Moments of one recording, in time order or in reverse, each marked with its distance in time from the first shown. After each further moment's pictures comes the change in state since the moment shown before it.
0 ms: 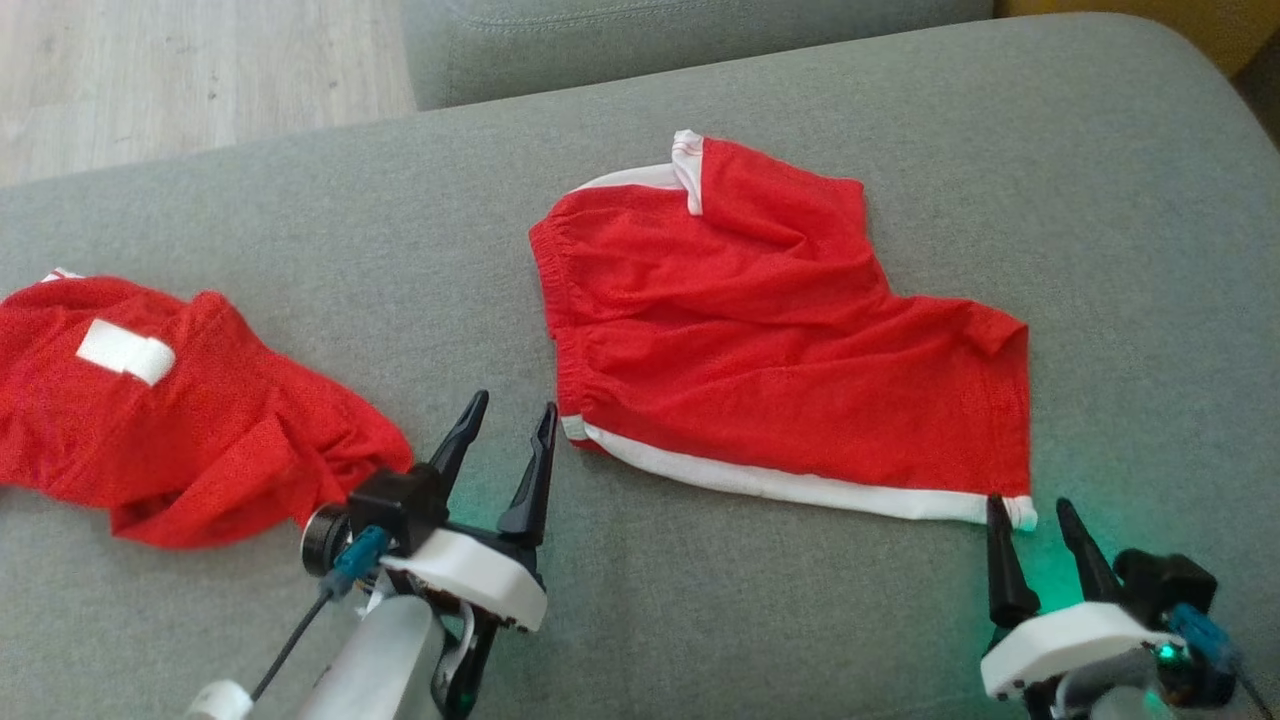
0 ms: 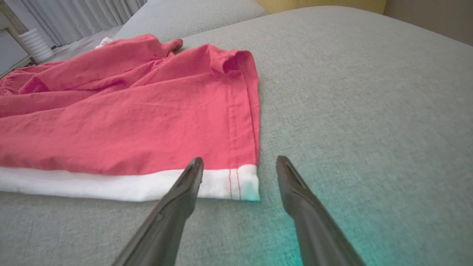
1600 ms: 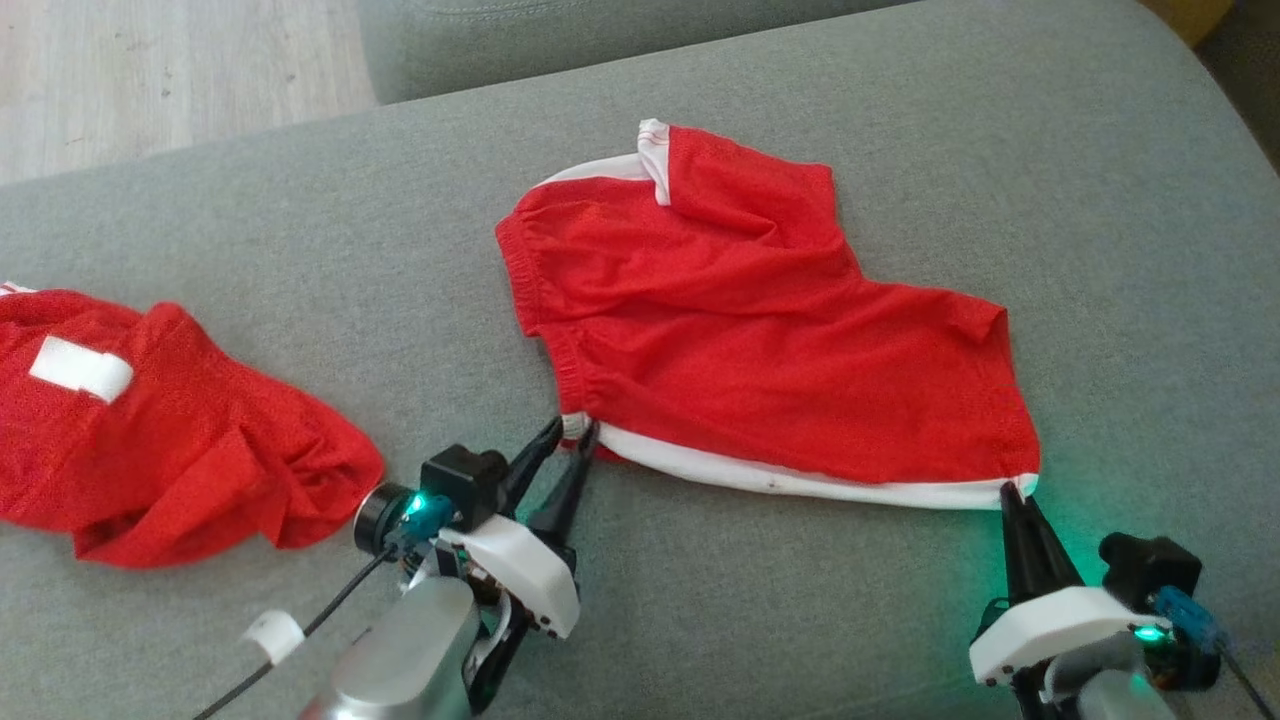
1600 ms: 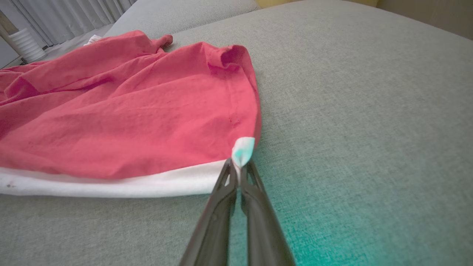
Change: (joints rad) left arm -0.156 0.027 -0.297 0.197 -0.165 -0.009 0.006; right arm -0.046 0.000 0.022 0.039 0.007 0.000 0.000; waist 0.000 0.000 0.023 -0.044
